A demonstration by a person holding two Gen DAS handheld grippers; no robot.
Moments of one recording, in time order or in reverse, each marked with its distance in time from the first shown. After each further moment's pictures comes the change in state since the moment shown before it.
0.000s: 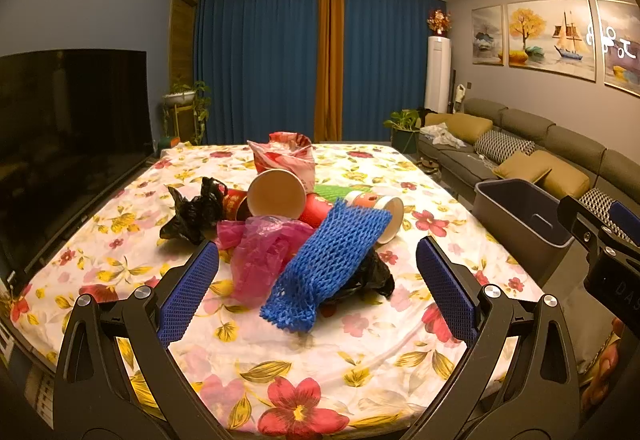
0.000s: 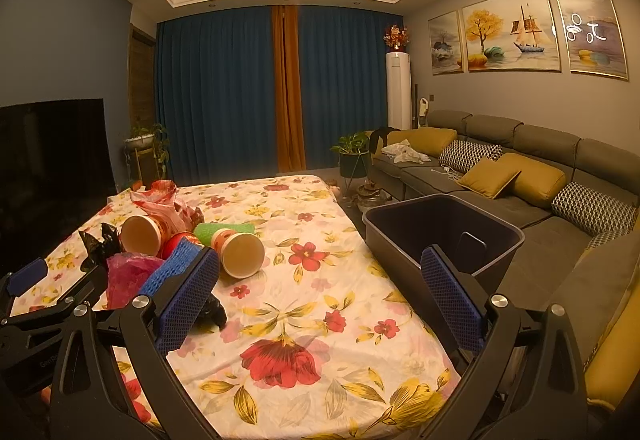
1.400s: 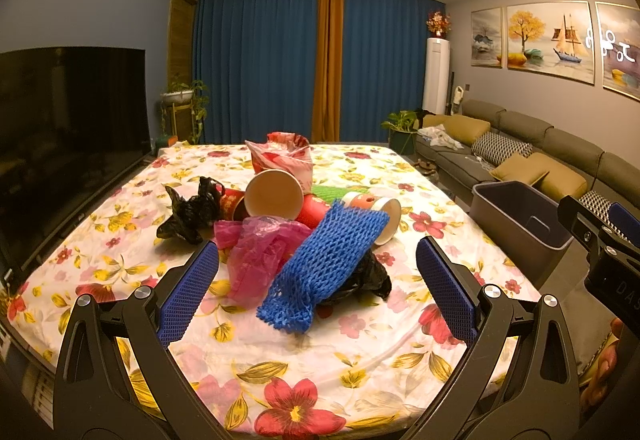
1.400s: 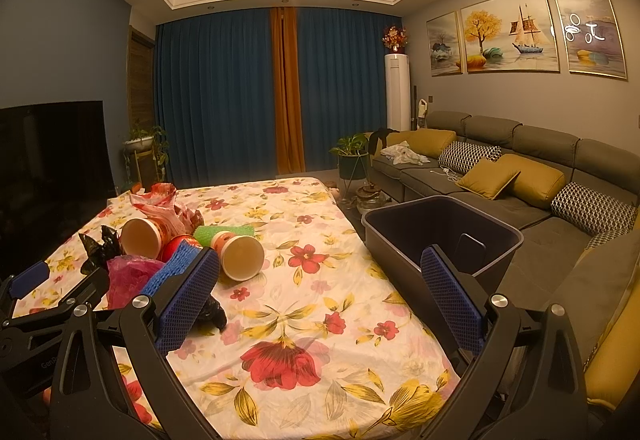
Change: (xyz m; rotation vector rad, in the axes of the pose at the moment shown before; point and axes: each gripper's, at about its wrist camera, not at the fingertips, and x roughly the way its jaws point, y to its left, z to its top) left arm 0.000 -0.001 0.000 -0.007 0.000 -0.006; right arm -0.001 -0.002 0.001 0.002 -0.003 0.000
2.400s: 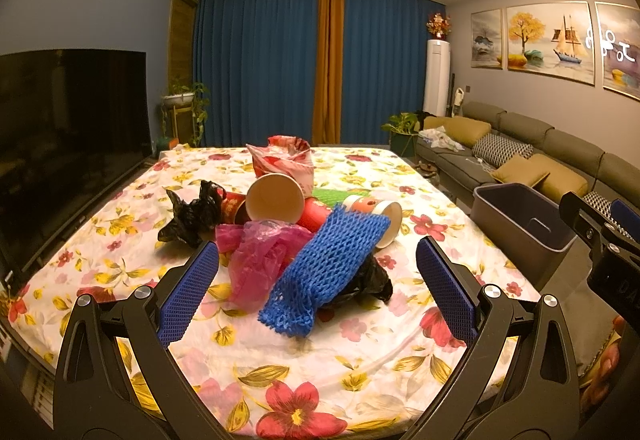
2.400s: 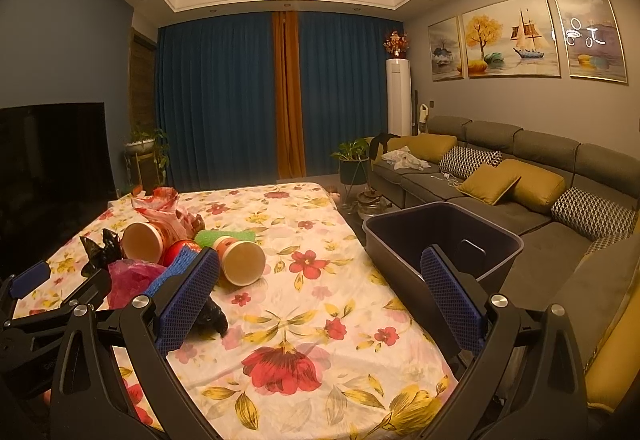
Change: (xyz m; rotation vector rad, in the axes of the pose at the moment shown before) left arm 0.002 -0.001 0.003 0.000 -0.003 -0.001; right arm -0.001 0.004 0.005 -0.004 -0.019 -0.002
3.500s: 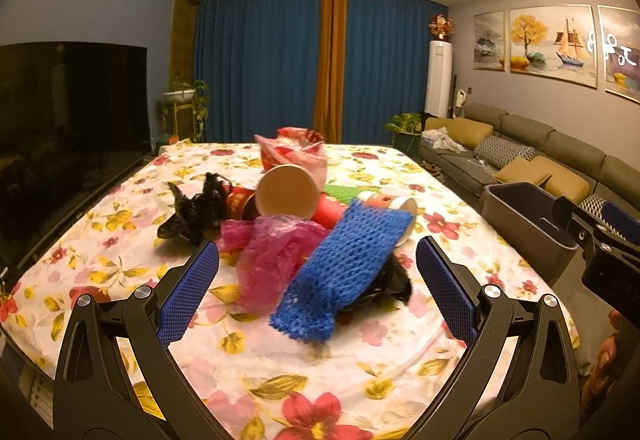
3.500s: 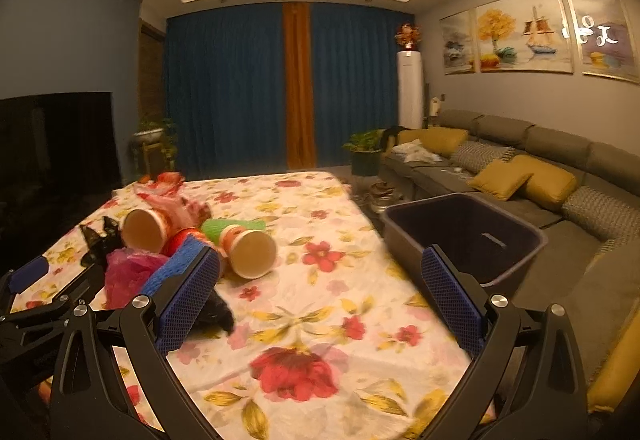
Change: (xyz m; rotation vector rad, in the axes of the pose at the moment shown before) left arm 0.022 0.025 -0.010 -0.020 -0.010 0.003; right arm 0.031 0.014 -0.013 -0.016 0.034 0.056
